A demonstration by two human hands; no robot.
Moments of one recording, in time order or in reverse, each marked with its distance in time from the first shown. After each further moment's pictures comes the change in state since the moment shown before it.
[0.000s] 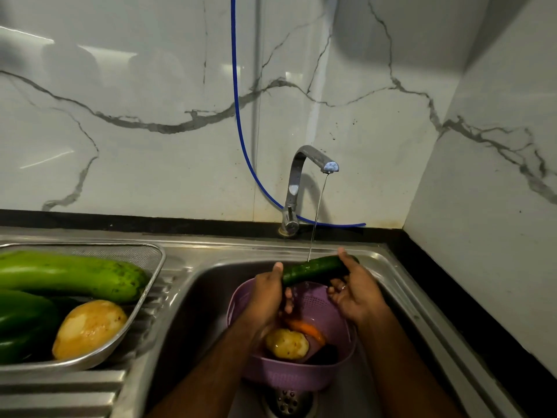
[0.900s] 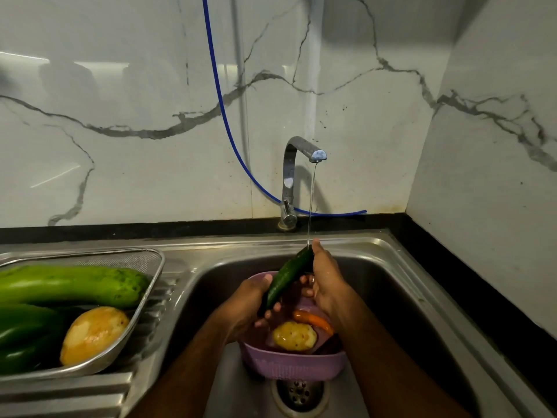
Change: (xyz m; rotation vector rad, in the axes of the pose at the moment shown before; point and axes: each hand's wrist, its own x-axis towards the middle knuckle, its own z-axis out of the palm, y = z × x) left_hand -0.010 0.002 -0.042 0.107 -0.185 -0.154; right_hand 0.001 0.033 0.040 -0.298 -0.068 0.117
